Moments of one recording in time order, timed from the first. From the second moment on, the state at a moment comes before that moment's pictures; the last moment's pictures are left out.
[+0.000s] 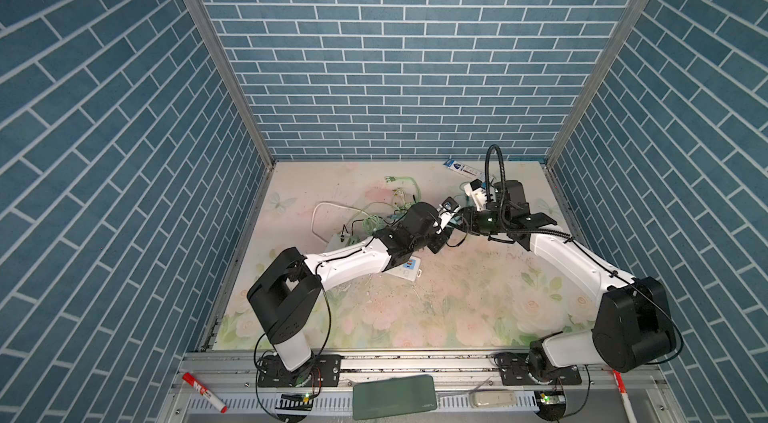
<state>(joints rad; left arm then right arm) -0.89 1.71 1.16 0.06 -0.04 0.07 0.38 1.41 1.01 -0.32 -0.67 0.51</state>
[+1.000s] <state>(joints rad) -0.85 1.36 0.97 -0.05 -0.27 0.14 0.38 1.37 1.09 -0.52 -0.42 0.43</state>
